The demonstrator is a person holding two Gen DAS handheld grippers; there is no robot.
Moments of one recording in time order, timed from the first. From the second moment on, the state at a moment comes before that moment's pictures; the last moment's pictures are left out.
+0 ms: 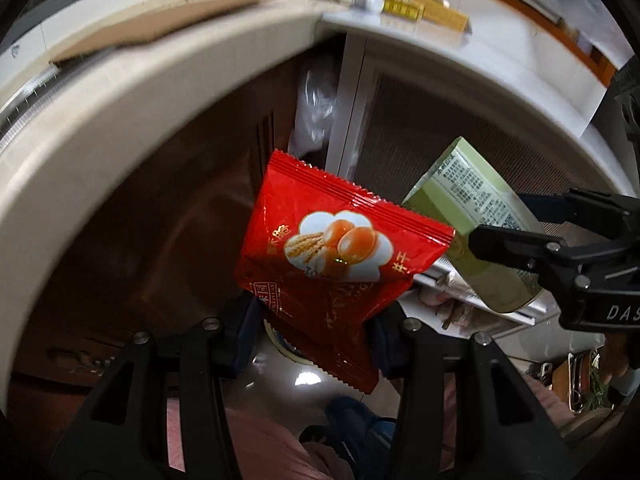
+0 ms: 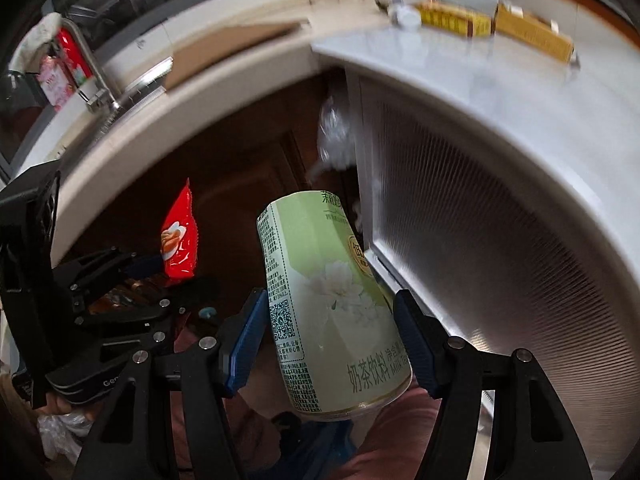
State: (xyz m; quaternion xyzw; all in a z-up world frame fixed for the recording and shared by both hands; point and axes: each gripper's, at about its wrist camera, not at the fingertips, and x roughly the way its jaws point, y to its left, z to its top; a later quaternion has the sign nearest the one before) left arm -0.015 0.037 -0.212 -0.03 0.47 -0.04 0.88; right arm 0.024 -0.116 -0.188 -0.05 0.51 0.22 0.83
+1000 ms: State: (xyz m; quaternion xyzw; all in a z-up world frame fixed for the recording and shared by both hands) left arm 0.037 0.022 -0.353 -0.04 0.56 -0.06 0.83; right arm 0.089 -0.104 -0.365 -0.06 0.61 0.15 0.77
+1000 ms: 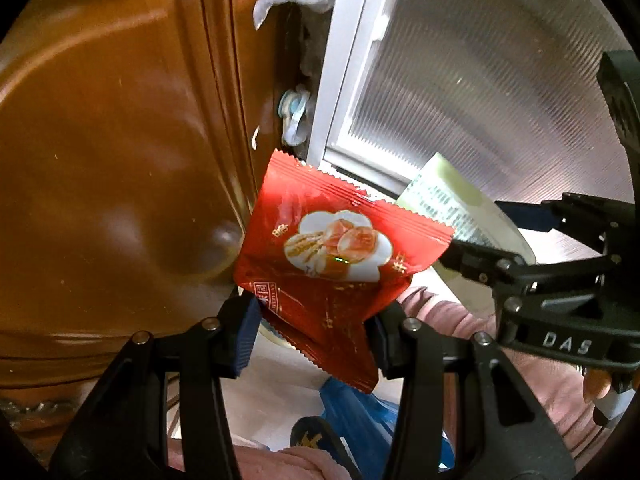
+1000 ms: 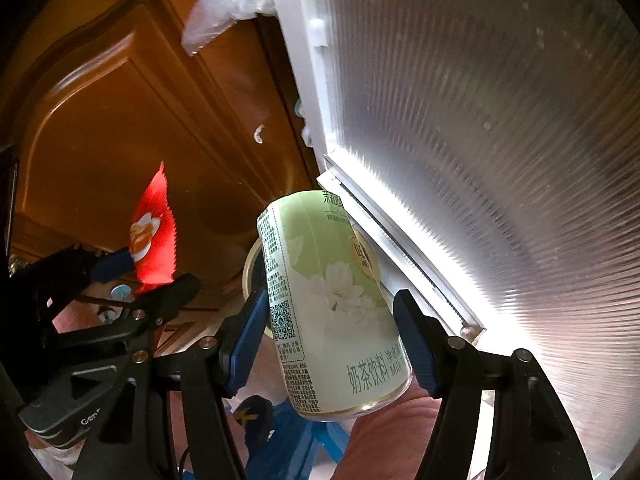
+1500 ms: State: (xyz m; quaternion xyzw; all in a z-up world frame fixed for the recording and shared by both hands) left arm 0.042 0.050 -0.357 -0.10 0.58 -0.04 0.81; right arm 0.108 -0.107 -0.392 -0.04 0.63 0.15 0.76
